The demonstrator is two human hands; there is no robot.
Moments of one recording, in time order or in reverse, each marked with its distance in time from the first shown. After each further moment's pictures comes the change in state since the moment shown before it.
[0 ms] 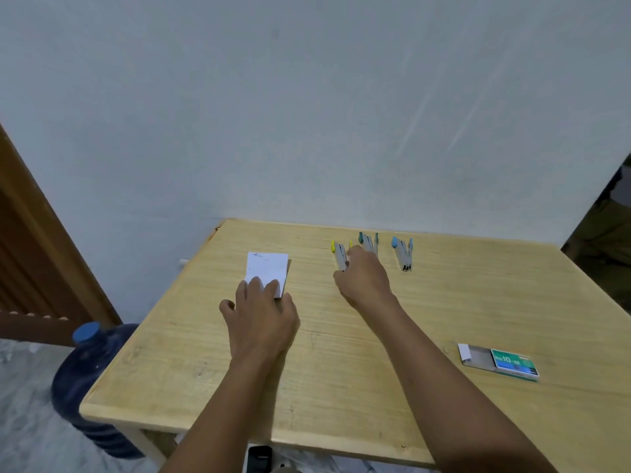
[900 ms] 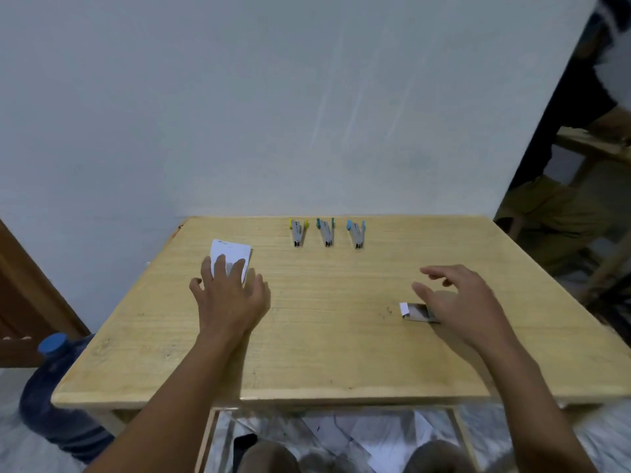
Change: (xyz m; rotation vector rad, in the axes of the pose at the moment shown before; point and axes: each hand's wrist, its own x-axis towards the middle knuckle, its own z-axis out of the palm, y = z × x) left_hand -0.004 0.009 -0.014 -0.030 0.006 0.093; right_hand -0.147 0.136 -0.140 0.062 0.257 0.020
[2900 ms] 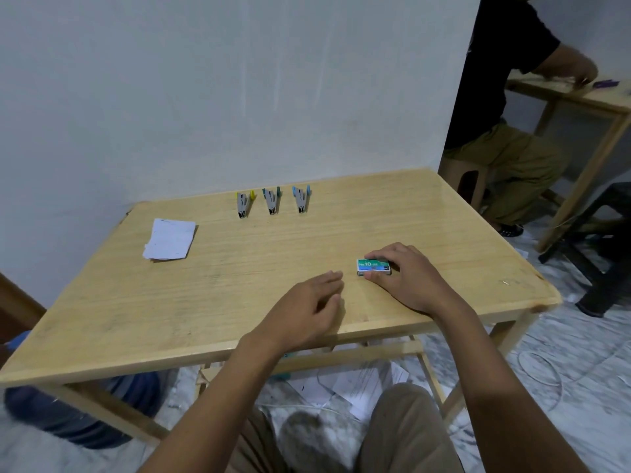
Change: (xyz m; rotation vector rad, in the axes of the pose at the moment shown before) left_hand -0.124 0.154 0.009 -0.434 -0.598 0.602; right_hand -0.016 0.078 -0.006 -0.012 -0.243 -0.142
